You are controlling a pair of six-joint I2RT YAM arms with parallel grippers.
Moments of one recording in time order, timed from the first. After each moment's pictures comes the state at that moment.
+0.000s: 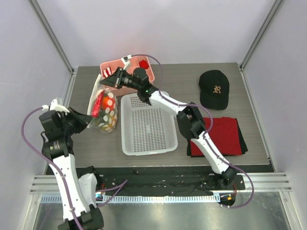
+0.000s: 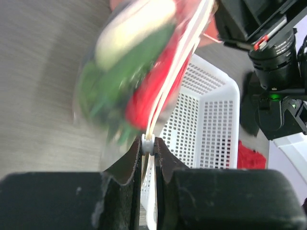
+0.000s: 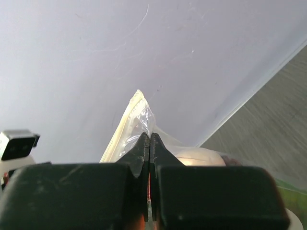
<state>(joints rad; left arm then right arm) 0.41 0.74 0.92 -0.72 0.53 -0.47 0.77 2.51 2.21 0.50 -0.53 1.04</state>
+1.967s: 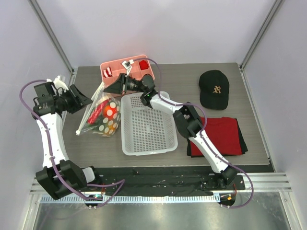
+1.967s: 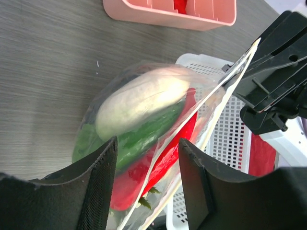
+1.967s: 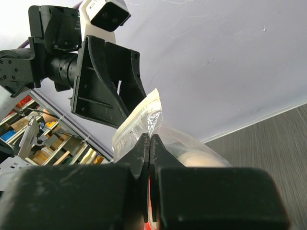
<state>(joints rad) 0.41 1.22 1.23 -0.78 0.62 -0.25 0.74 2.65 2.23 0.99 -0.85 1.19</state>
